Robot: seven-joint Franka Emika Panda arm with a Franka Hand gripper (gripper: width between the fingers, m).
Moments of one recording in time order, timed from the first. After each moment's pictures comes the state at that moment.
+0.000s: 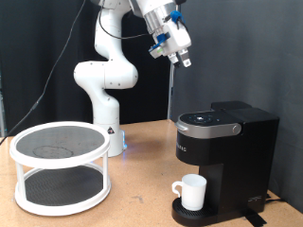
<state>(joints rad) -0.37 -0.56 0.39 -2.35 0.63 2.06 2.28</state>
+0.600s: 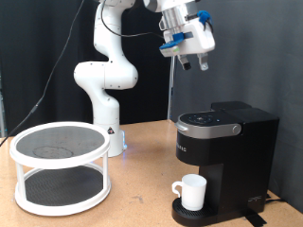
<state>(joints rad) -0.38 -0.32 0.45 -2.13 0.43 1.99 2.30</state>
